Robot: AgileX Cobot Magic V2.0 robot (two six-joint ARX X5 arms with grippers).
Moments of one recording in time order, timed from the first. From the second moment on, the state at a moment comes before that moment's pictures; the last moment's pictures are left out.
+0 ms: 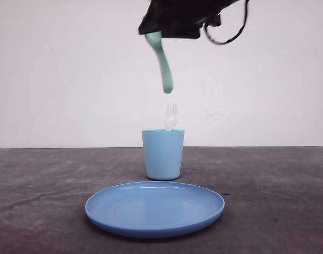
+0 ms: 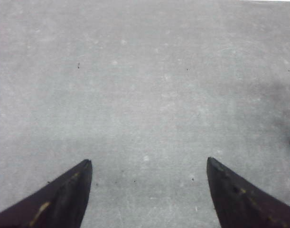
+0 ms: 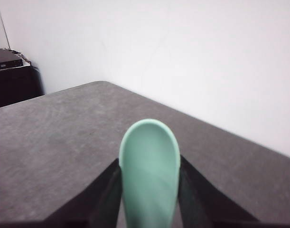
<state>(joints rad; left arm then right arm) -0.13 0.73 0.84 -0.64 -0.08 -0.07 0.66 1.54 1.01 0.50 -0.11 -0.01</state>
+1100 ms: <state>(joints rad) -0.13 0.73 0.84 -0.65 -0.08 -0.04 0.64 1.85 1.01 0.54 -0.10 -0.08</state>
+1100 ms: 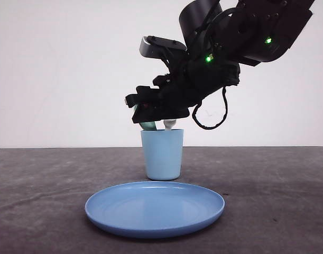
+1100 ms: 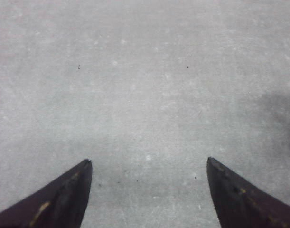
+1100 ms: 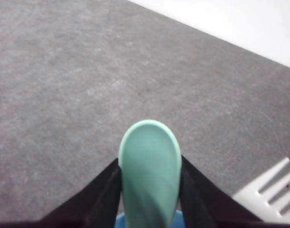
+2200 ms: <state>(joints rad) -0.13 0.73 0.84 -0.65 -0.08 -0.04 0.61 1.24 1.01 -0.09 -0.03 -0.08</state>
